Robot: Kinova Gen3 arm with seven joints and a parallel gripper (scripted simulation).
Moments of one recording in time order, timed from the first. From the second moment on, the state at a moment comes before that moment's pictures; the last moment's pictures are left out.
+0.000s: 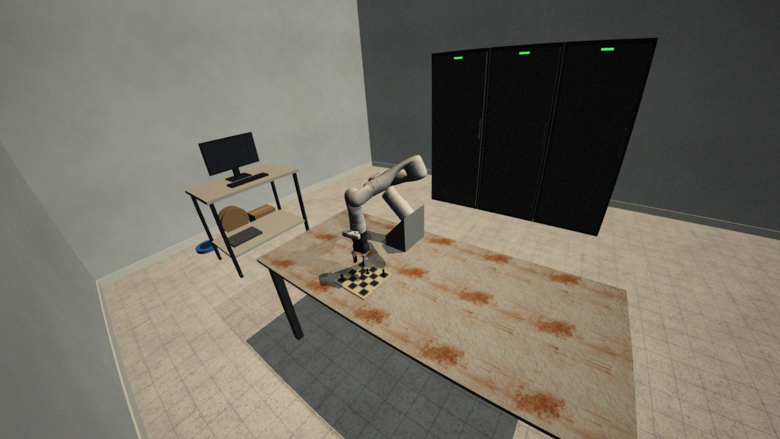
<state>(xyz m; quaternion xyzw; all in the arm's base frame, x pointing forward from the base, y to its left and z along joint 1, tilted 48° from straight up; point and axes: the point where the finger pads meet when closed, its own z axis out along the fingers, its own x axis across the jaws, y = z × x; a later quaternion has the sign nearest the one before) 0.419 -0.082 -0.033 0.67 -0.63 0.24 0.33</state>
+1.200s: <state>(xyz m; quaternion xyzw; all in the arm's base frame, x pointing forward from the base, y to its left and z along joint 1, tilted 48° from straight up) 0.419 -0.081 -0.033 0.66 -0.63 0.24 0.32</state>
